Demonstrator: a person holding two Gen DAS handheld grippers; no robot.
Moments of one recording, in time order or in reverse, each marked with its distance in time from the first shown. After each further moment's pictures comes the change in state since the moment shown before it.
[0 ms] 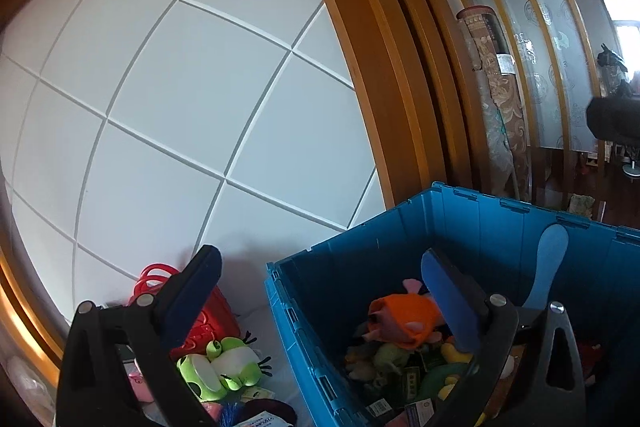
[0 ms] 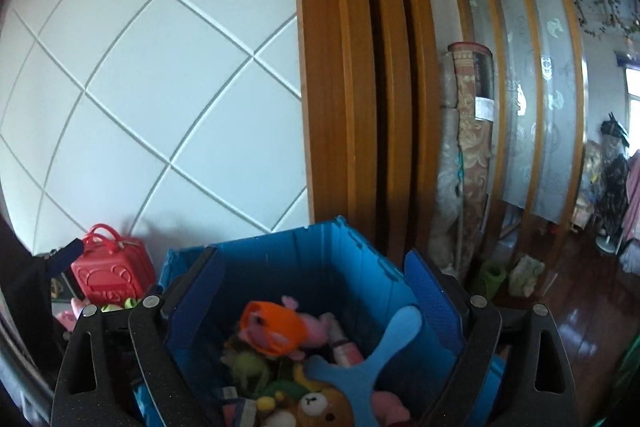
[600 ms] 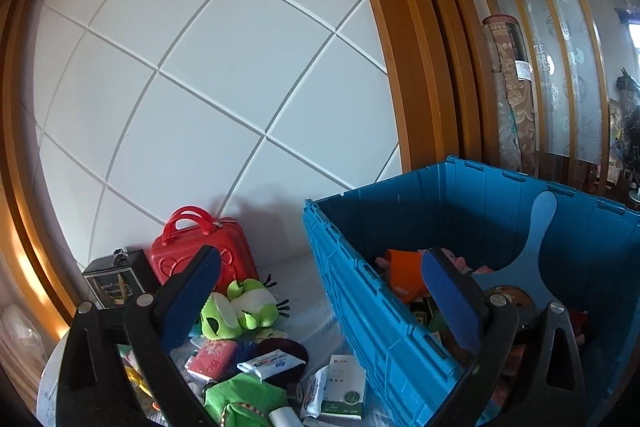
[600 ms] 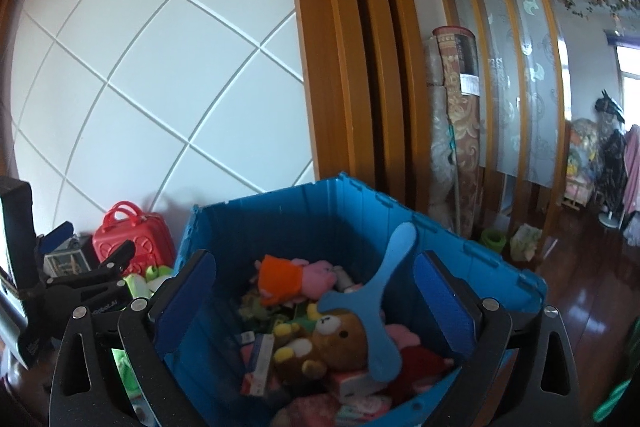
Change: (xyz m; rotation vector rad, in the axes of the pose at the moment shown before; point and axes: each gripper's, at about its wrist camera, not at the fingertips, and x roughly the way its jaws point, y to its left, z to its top) left arm -0.093 0.053 -0.078 -0.113 0.046 0.048; right arm -0.099 0.003 -0.100 0.060 0.001 0.029
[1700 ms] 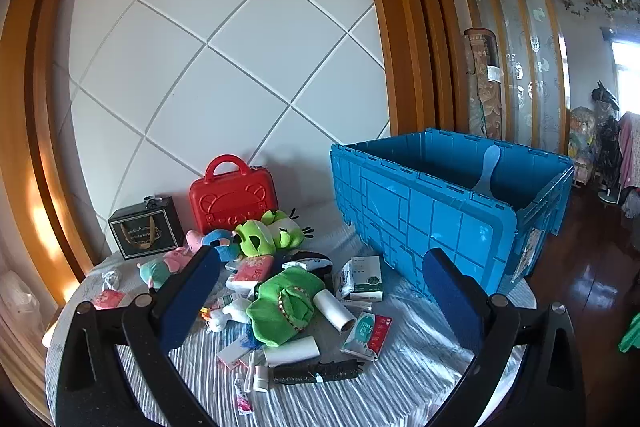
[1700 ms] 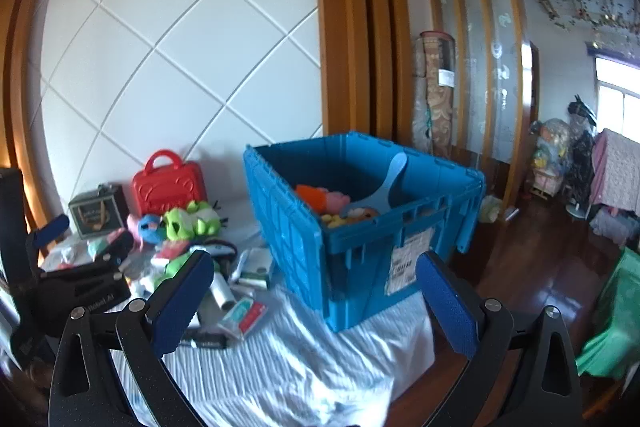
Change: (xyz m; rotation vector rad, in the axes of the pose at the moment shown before) left arm -0.218 0.135 -0.121 -0.049 0.034 -0.091; right arm -0.232 0.141 -0.122 -0.056 0.069 -0.099
